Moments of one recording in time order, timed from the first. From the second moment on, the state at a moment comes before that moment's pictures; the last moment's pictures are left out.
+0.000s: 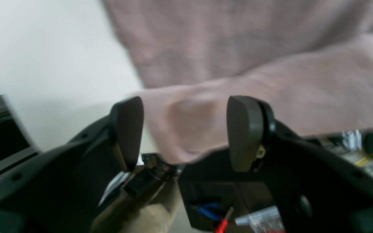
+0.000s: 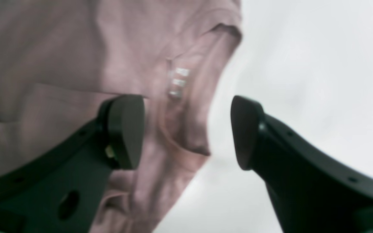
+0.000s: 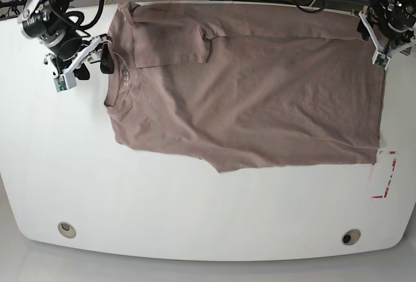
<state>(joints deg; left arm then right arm) 24.0 -15.8 -36.9 112.3 -5.5 -43.2 59.0 -14.6 8.5 37.1 109.7 37.8 41.0 -70.2</state>
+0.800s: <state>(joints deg) -2.6 -15.7 -41.0 107.2 -5.7 -39.0 58.9 18.4 13.8 27.6 62.1 23.2 40.6 -58.9</state>
